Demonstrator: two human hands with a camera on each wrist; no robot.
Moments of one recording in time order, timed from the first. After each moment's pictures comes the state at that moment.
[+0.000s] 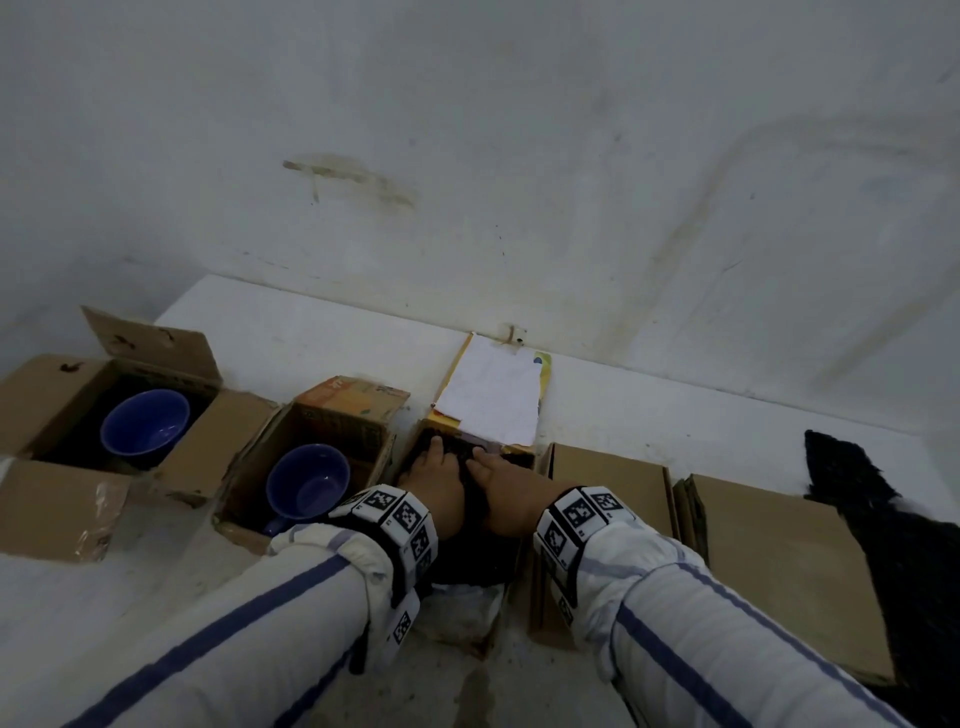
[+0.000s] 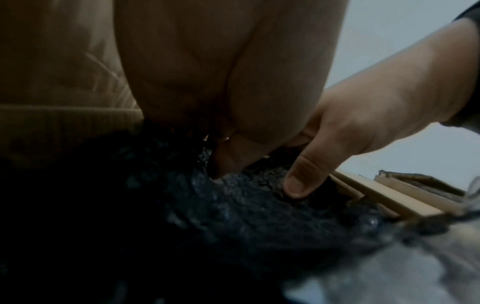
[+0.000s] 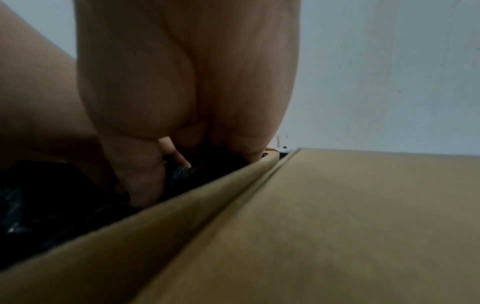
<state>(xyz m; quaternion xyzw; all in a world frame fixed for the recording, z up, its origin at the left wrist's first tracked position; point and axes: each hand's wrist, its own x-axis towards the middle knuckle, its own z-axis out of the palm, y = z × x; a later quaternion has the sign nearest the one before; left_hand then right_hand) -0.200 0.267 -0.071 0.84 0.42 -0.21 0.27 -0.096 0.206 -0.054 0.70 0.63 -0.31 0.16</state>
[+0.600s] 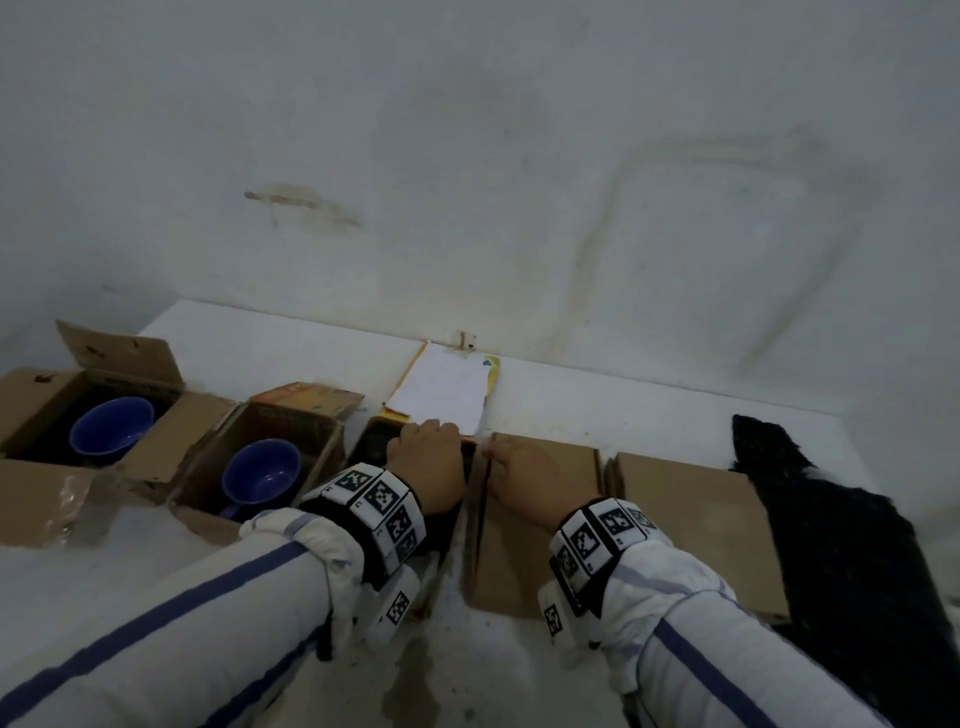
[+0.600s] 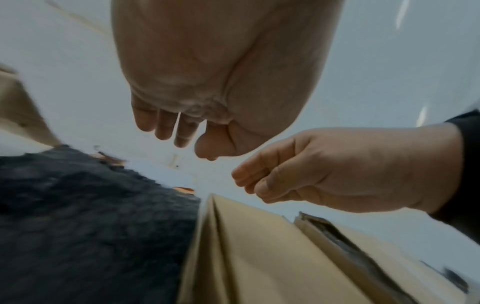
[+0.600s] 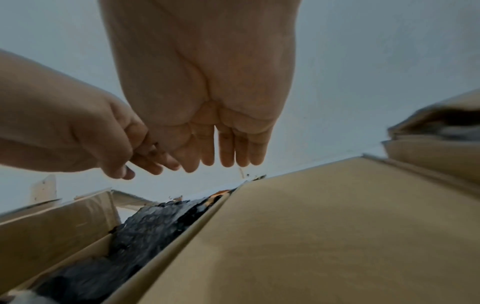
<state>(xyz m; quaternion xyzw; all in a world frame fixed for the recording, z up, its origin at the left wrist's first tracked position) -0.170 0.209 -0.010 0.89 0.40 -0.08 0.18 -0.055 0.126 -0.022 0.78 0.56 -0.23 -0.12</state>
